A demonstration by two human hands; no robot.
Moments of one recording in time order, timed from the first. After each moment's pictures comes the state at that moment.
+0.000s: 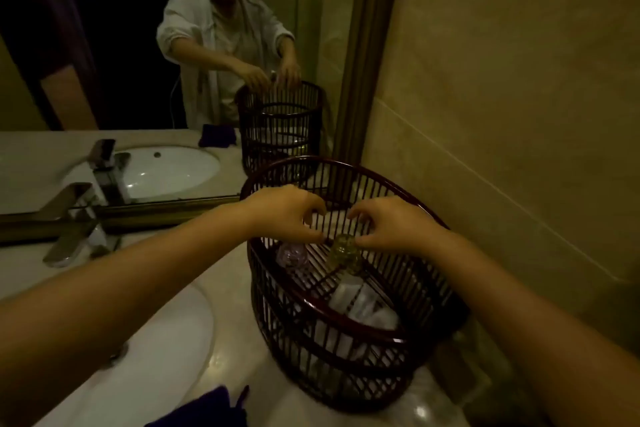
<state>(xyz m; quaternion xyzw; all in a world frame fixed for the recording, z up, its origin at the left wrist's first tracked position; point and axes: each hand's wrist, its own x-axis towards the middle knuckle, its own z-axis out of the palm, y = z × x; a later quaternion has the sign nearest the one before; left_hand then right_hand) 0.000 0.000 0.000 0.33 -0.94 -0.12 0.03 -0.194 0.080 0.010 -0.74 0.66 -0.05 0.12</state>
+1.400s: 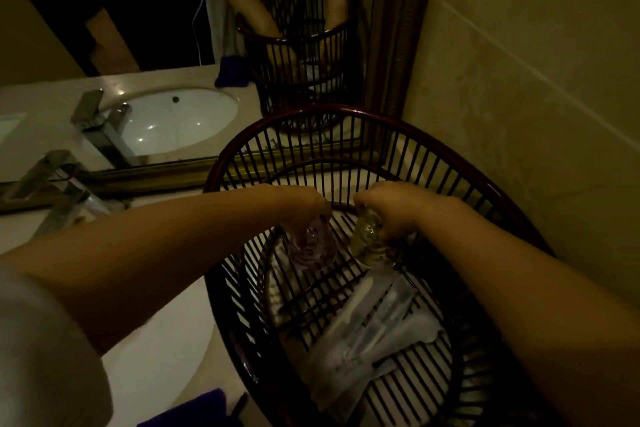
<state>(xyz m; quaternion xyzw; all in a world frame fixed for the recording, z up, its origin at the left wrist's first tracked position) -0.064 -0.105 -0.108 0.35 -0.87 -0.12 -0.32 -0.234 -0.056 -0.099 -0.80 0.55 0.16 0.18</state>
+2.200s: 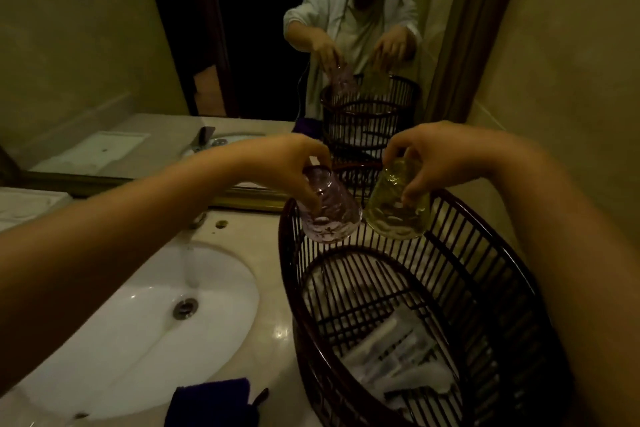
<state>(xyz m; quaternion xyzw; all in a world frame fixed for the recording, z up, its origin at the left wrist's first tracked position) 0.022 -0.004 0.075 0.53 -0.83 -0.15 0.04 -0.204 -0.018 0.094 -0.84 0.53 0.00 0.14</state>
